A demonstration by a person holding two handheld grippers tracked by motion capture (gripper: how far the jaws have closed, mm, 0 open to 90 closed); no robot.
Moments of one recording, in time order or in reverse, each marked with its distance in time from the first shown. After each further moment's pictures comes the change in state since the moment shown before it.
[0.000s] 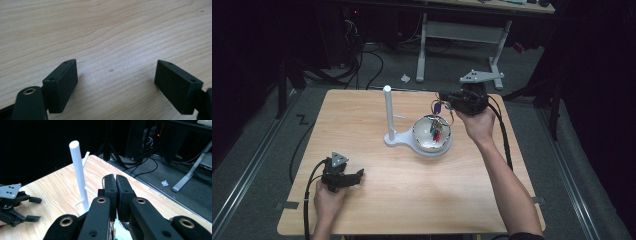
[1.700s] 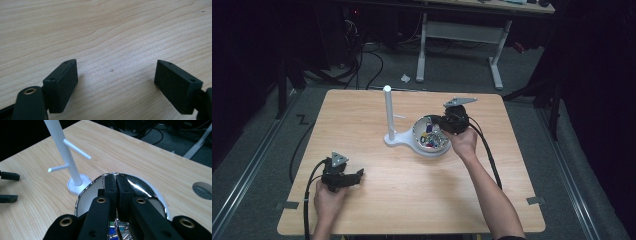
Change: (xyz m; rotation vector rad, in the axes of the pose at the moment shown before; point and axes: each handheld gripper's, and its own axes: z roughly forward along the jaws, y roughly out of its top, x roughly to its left) left arm -0.001 0.000 0.000 -0.005 0.009 -0.016; right arm -0.010 -0.085 0.077 0.165 -0.007 0.089
